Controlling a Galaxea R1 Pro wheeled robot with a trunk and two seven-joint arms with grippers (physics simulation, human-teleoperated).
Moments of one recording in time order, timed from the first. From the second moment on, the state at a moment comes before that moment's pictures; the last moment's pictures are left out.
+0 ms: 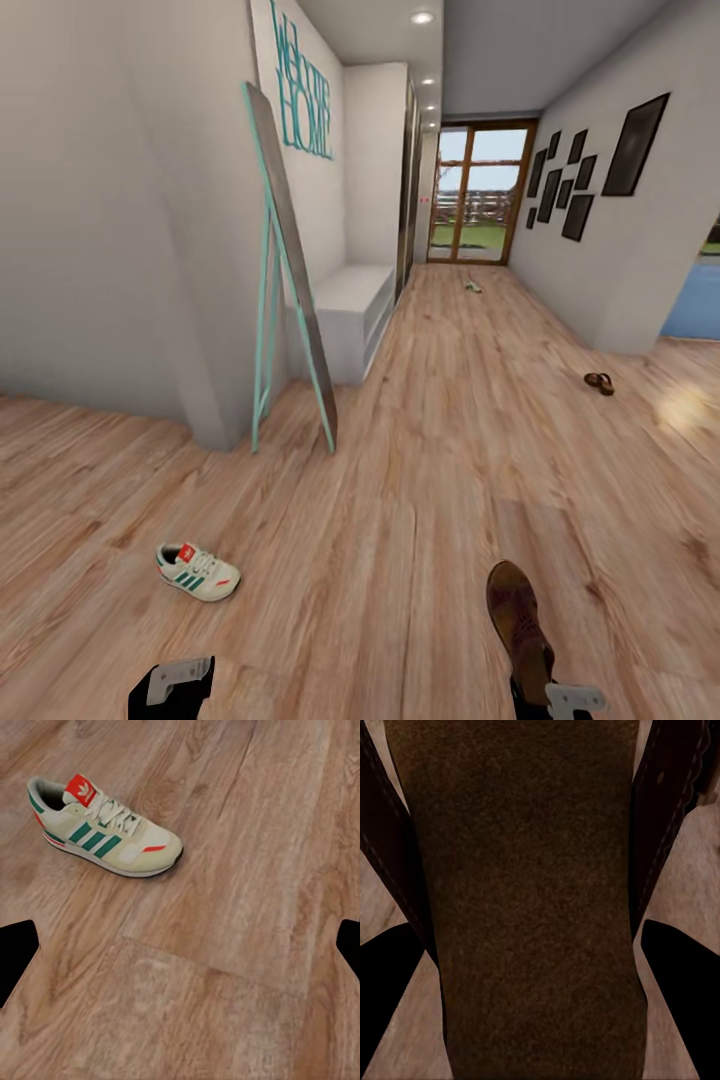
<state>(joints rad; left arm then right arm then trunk) -0.25 0.10 0.04 -0.40 0.11 -0.46 0.01 -0.20 -0.09 -0.09 -0.41 0.02 -0.48 0.00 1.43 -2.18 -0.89</state>
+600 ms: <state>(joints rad) -0.25 0.10 0.04 -0.40 0.10 -0.46 0.01 -0.20 -0.09 -0.09 -0.41 0.02 -0.48 -0.01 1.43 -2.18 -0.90</state>
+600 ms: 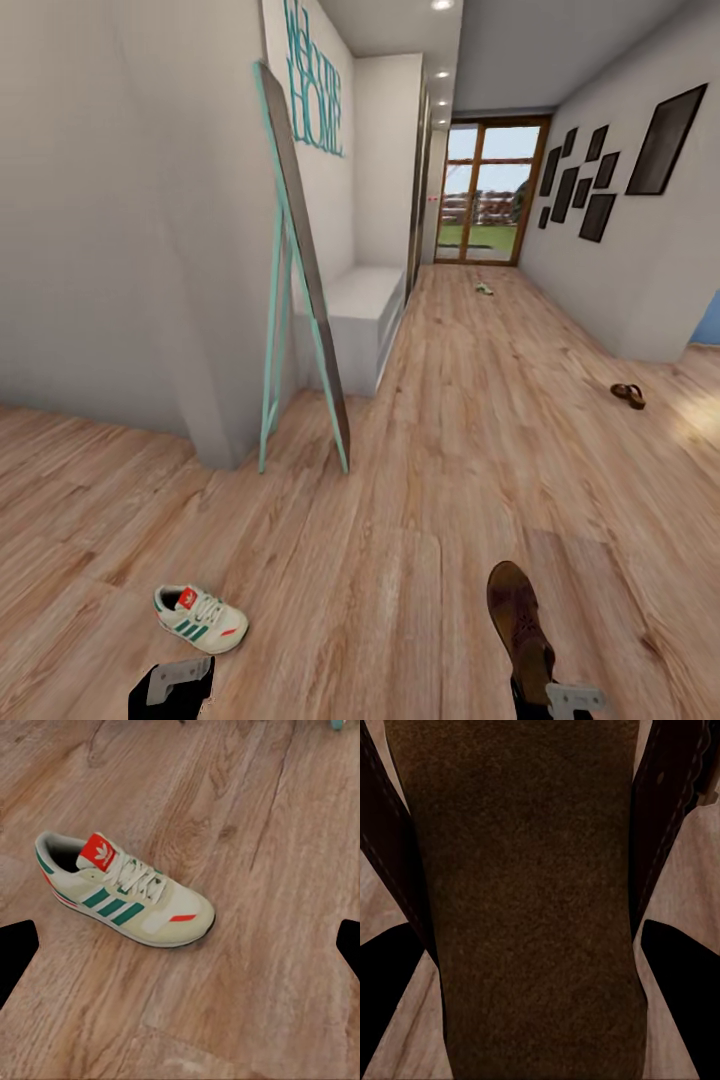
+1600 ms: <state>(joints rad) -0.25 0.10 0.04 -0.40 0.10 -0.46 0.01 -0.20 -0.09 -0.09 -0.41 0.02 -0.48 -0.01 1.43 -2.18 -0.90</state>
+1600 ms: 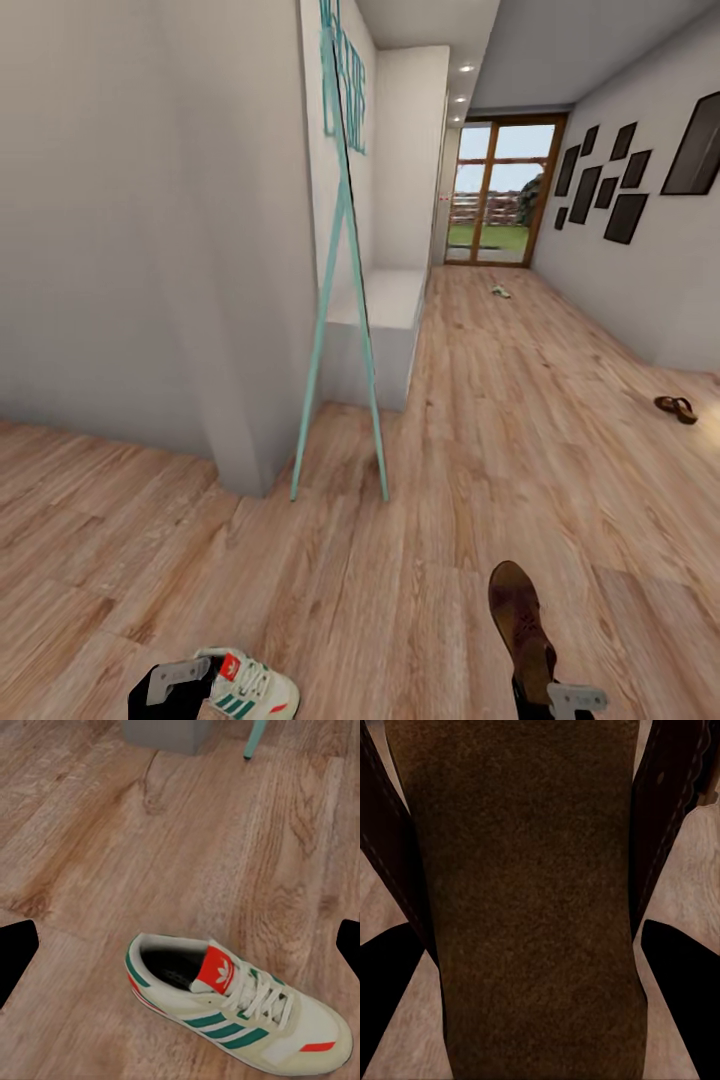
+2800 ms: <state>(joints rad) -0.25 0.10 0.04 -0.40 0.10 -0.46 0.01 -0.20 -0.11 -0.24 -0.41 0.00 -0.48 0.00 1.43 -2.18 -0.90</state>
